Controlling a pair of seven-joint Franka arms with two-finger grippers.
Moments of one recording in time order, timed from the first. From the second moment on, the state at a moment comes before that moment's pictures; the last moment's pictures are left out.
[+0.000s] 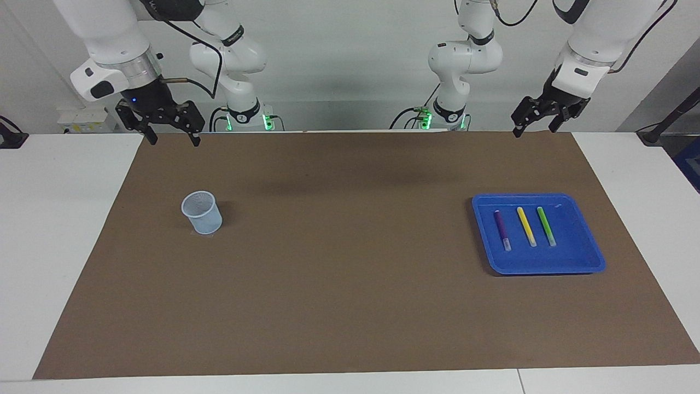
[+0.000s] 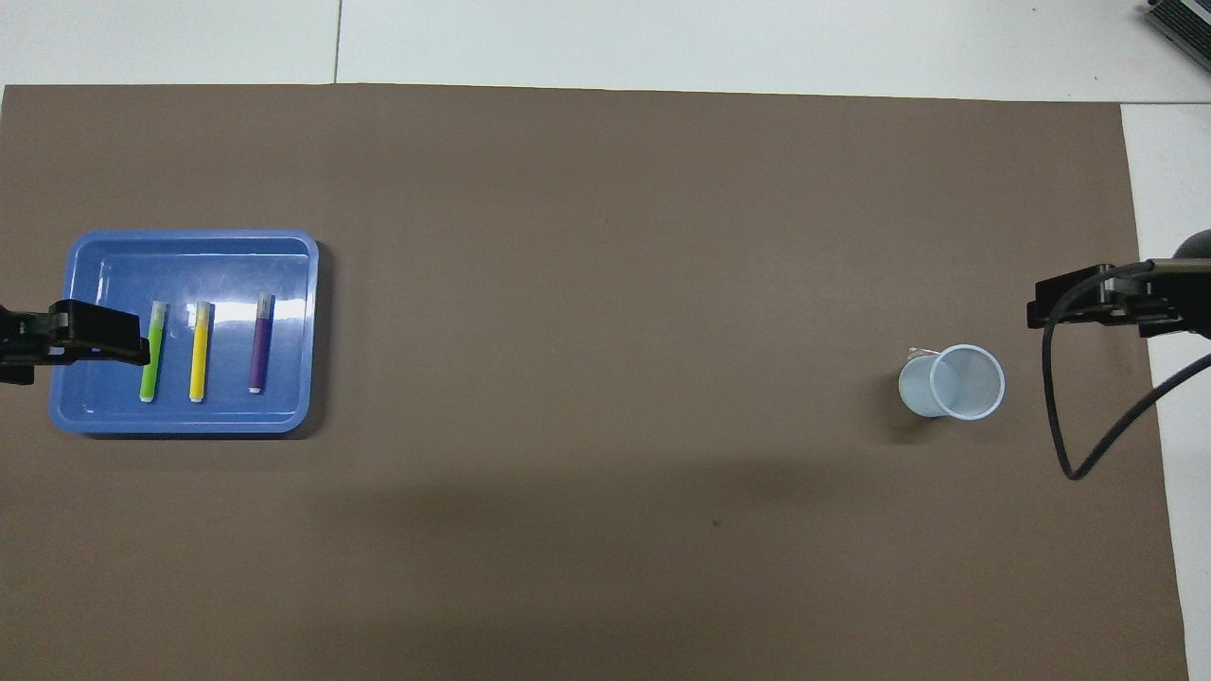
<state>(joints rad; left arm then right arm) -0.05 -0.13 -0.02 -1.69 -0.02 1.53 -0.16 -0.03 -0.04 0.05 -1.57 0.01 1.54 0.11</state>
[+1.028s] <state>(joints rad) -0.05 -0.13 -0.02 -1.69 -0.02 1.53 -0.16 -0.03 -0.04 0.10 -1.57 0.02 1.54 0.11</state>
